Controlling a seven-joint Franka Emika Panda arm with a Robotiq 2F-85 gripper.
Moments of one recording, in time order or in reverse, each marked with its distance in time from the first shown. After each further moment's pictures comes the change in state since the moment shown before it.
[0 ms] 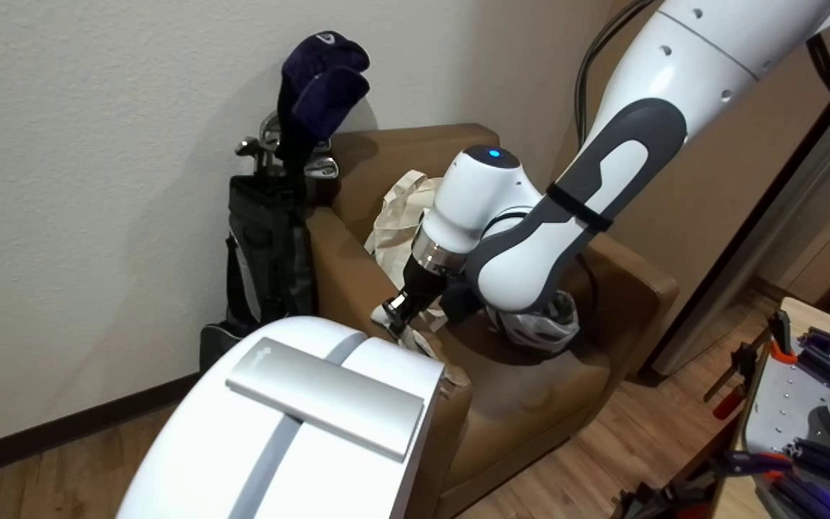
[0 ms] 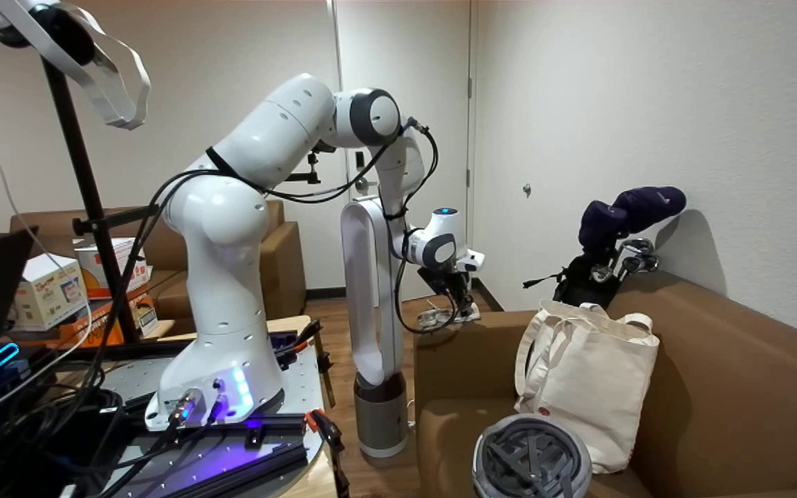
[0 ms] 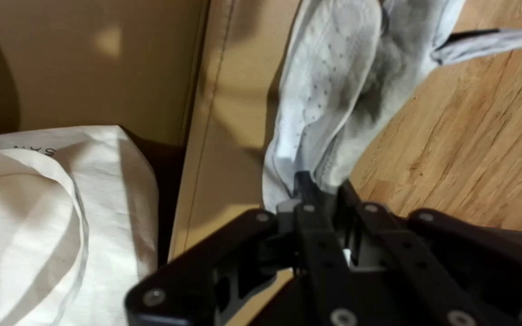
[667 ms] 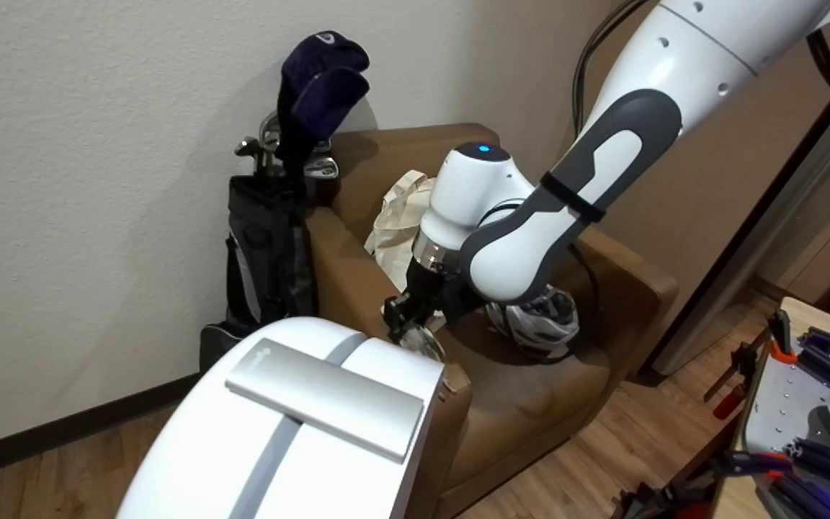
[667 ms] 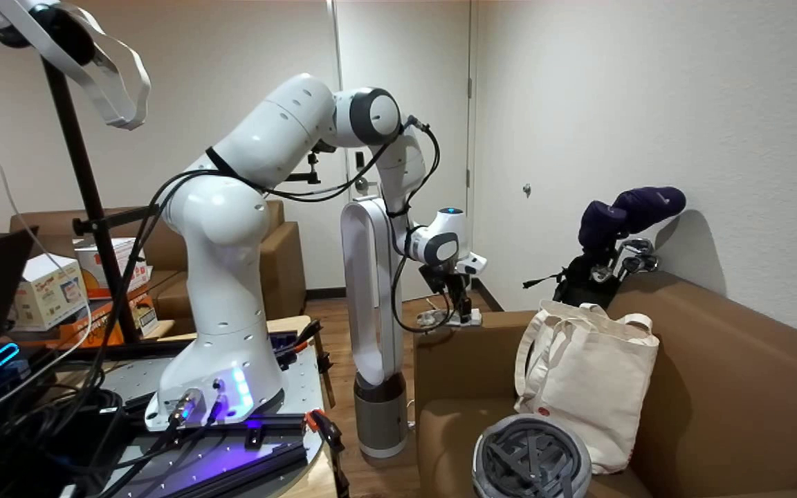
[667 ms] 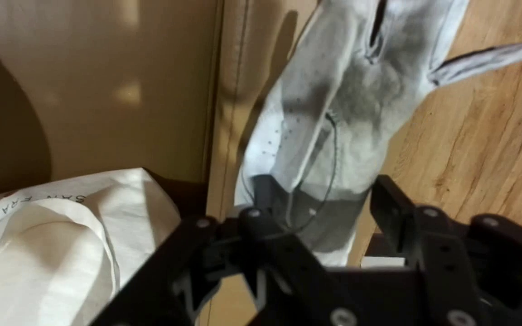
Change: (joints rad) arm -0.008 -0.007 0.001 0.017 0.041 -0.116 0.052
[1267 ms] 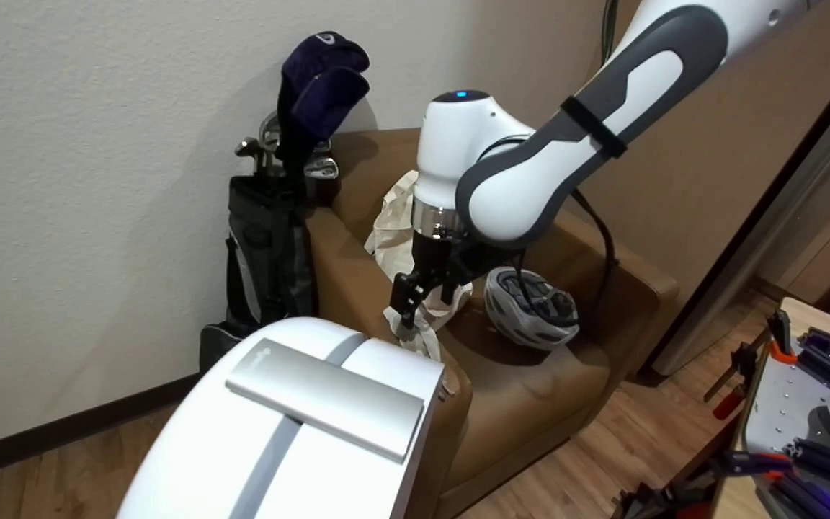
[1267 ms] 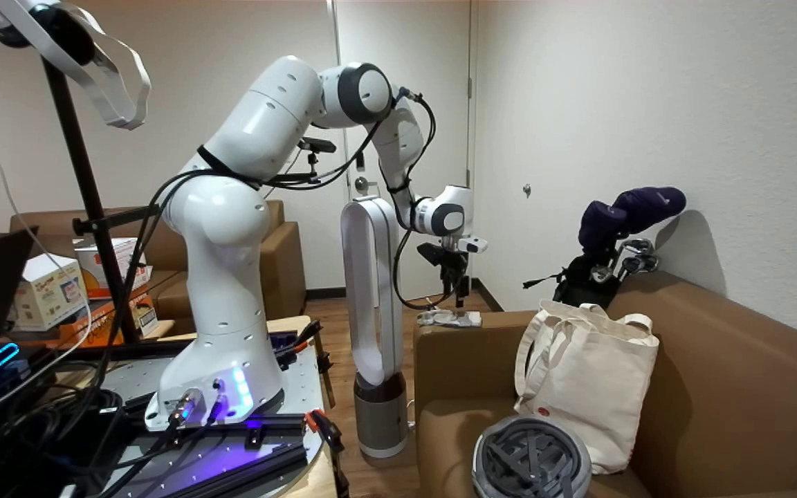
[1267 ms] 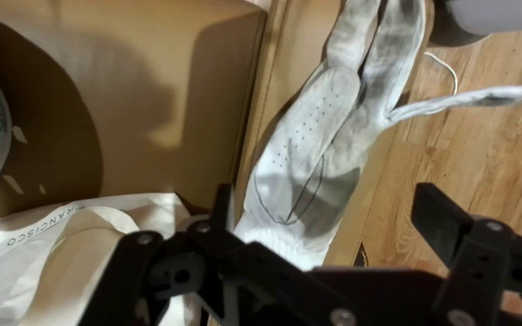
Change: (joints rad) arm 0.002 -0.135 -0.005 0.012 -0.057 -0.348 -0.004
